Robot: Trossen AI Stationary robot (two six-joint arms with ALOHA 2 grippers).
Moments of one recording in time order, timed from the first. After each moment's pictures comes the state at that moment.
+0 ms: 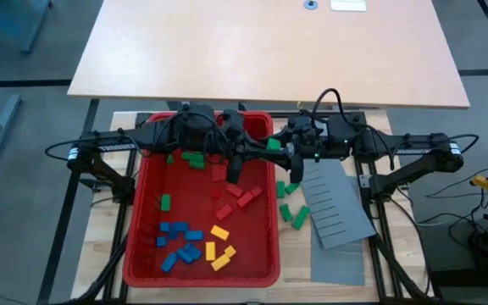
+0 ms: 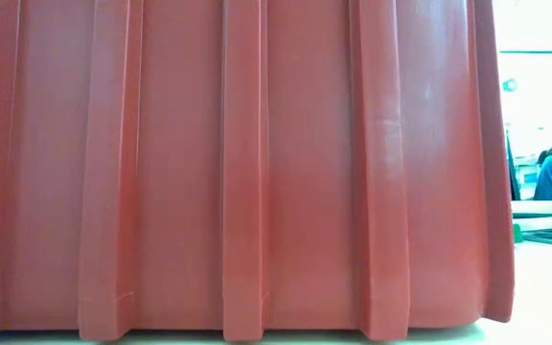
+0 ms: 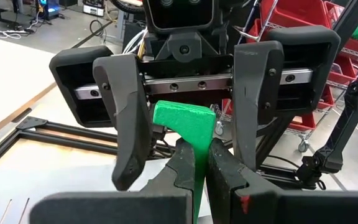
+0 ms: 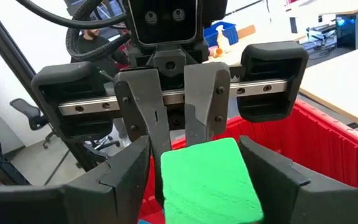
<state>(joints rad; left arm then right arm) 0.04 1.53 1.66 -0.30 0.12 -0.27 0.00 1.27 1.33 -0.08 0.02 0.38</state>
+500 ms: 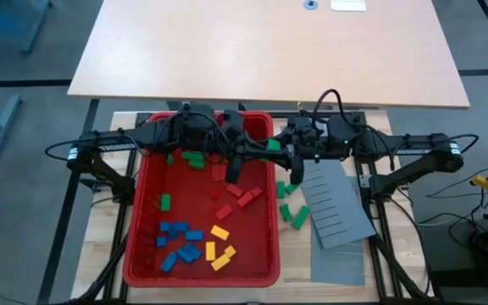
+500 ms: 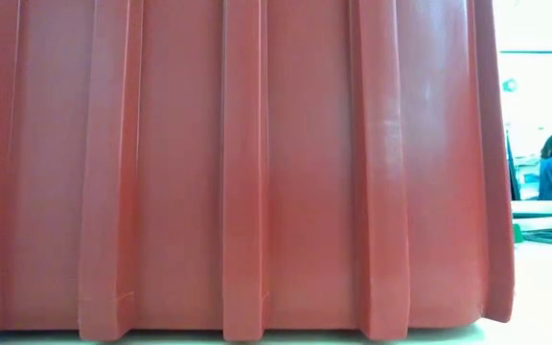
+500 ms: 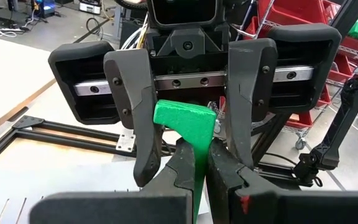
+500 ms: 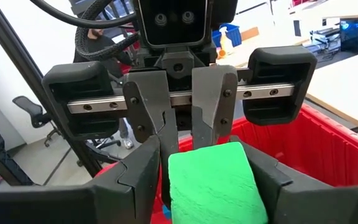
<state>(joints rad) 0.04 1.53 1.66 -0.30 0.14 -0.27 0.00 1.27 1.33 -0.07 0.01 0.36</state>
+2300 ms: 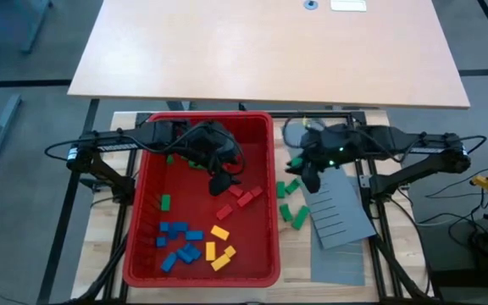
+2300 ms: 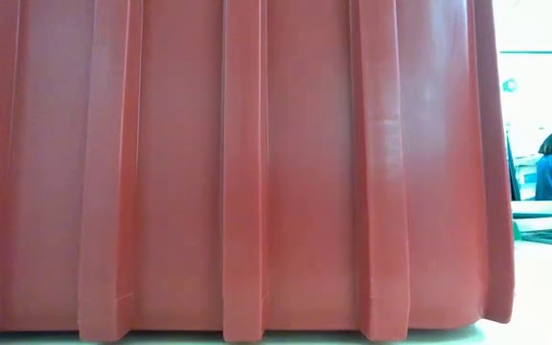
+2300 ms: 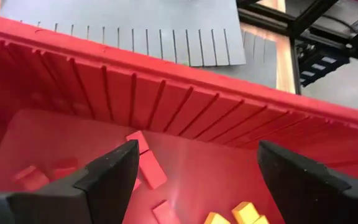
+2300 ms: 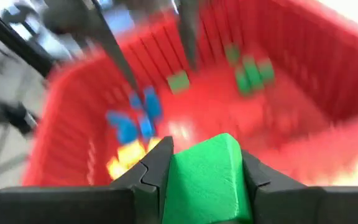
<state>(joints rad) 0.04 1.52 1.66 -0.92 0.13 -0.25 0.01 1.18 1.34 -0.60 -0.01 0.43</state>
